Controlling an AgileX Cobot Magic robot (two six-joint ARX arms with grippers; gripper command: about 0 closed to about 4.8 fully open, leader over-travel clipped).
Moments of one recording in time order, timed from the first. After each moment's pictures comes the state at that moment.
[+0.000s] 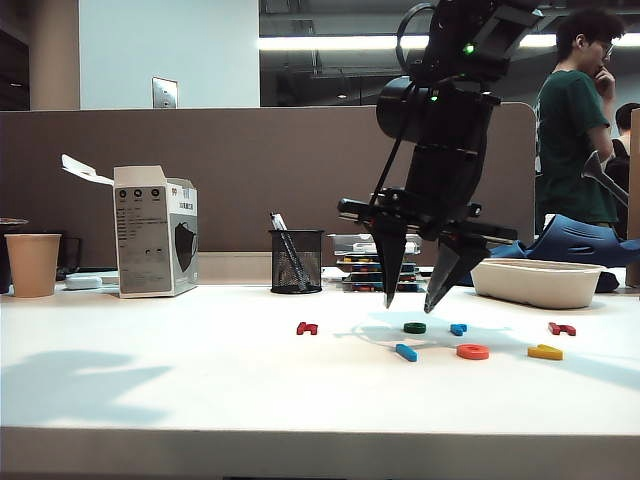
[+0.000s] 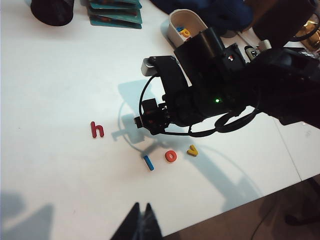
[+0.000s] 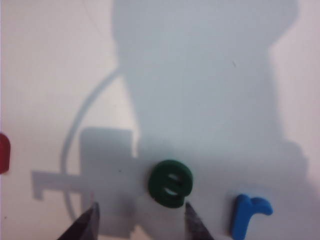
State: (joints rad) left arm -0.79 1.09 1.40 -0.87 -0.11 -0.55; right arm 0.46 2.02 1.57 -0.78 -0.07 0.34
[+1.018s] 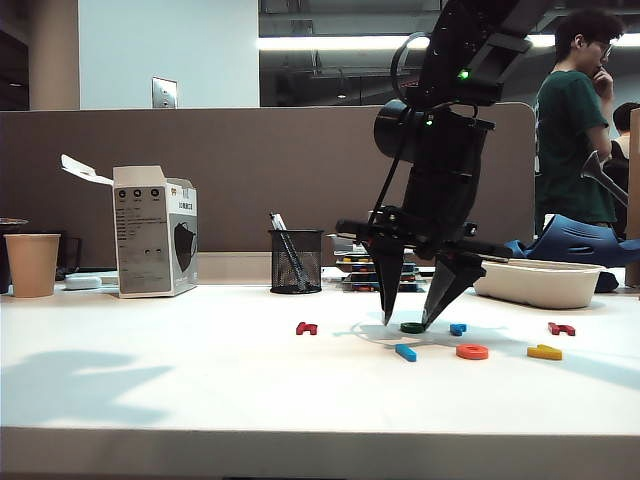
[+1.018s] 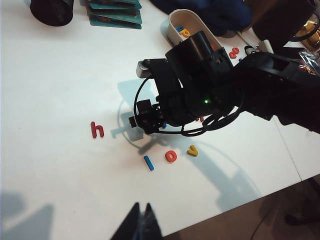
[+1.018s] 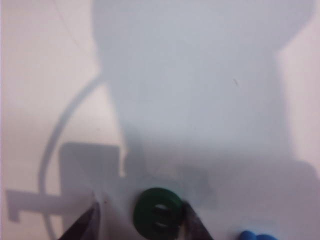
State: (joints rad) left arm -0.79 1.09 1.40 -0.88 -0.11 -0.55; right arm 0.45 2.08 1.57 -0.74 -0.07 0.34
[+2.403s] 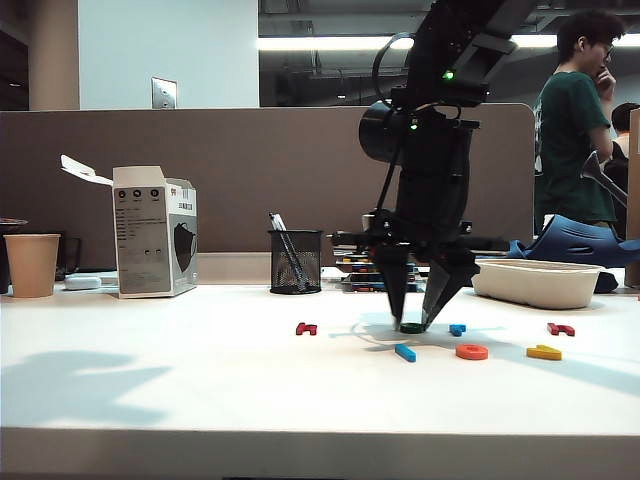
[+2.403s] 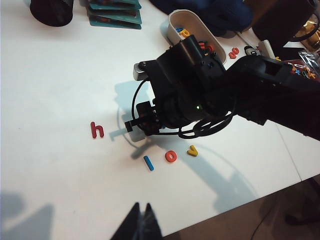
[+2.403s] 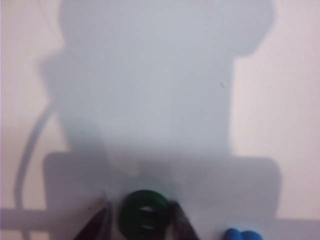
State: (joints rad) left arm -0.79 1.09 1.40 -0.87 -0.11 -0.55; right arm 0.49 2.09 1.59 -0.76 0.03 0.34
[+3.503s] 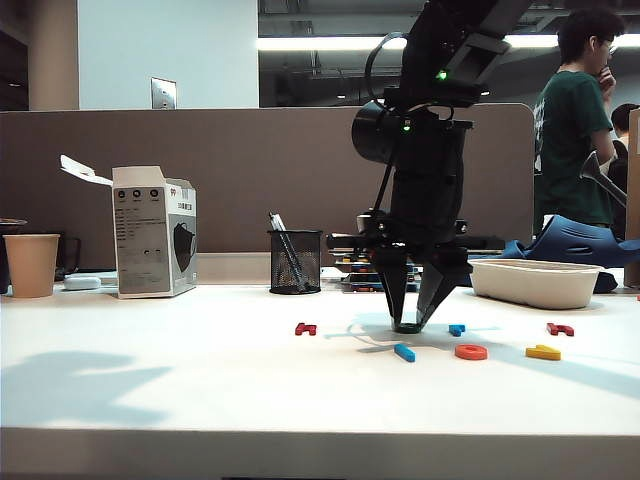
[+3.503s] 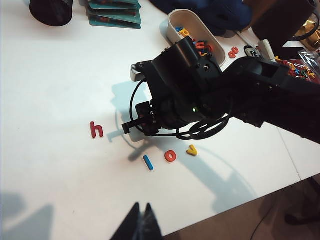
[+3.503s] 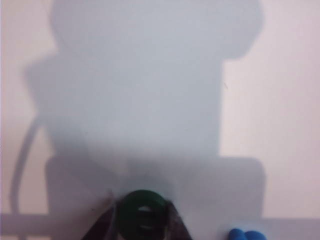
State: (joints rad) left arm -0.79 1.09 1.40 -0.87 -0.11 -0.55; right arm 0.51 2.10 1.59 -0.76 0.06 0.34
